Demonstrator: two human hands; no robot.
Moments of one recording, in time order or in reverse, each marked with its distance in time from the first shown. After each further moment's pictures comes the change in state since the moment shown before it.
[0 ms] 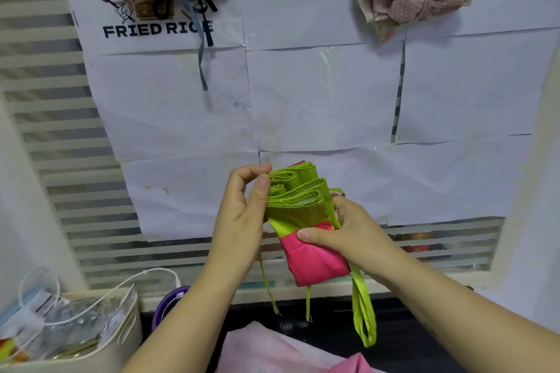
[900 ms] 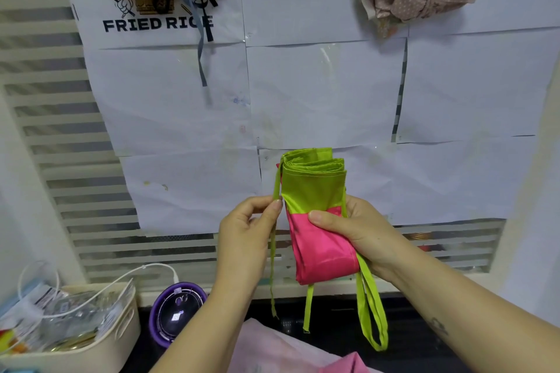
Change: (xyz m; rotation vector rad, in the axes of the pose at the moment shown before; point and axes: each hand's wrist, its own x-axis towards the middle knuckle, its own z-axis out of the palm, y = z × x) left_hand -0.020 -0.013 0.012 0.141 0.167 -0.171; right_hand -0.006 -0.010 -0.009 0.461 -0.085 0.112
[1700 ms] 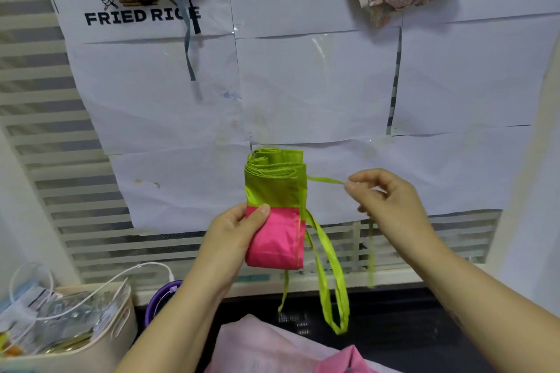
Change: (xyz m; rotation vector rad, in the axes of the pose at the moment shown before) left_hand 0.013 -0.014 -0.015 -0.126 -0.202 -0.266; right_hand 0.001 -0.006 -0.040 -0.444 0.487 -0.298
